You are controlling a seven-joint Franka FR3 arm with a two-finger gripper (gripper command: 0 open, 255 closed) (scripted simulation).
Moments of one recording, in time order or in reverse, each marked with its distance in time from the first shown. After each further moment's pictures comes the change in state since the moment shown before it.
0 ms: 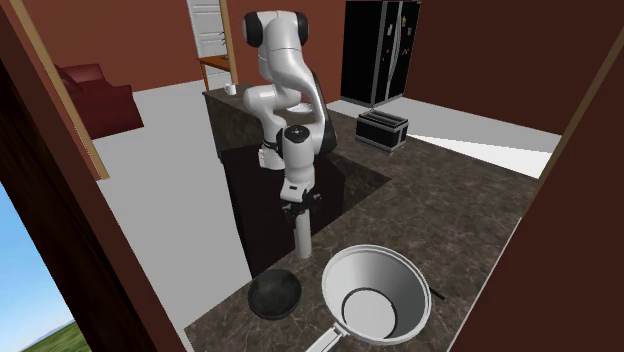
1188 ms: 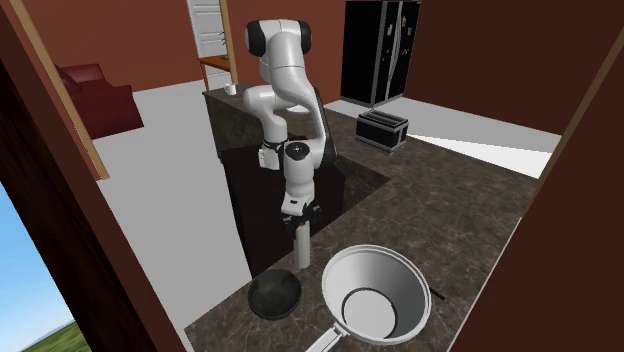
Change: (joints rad) arm -0.013 0.121 0.019 0.009 0.031 0.111 -0.026
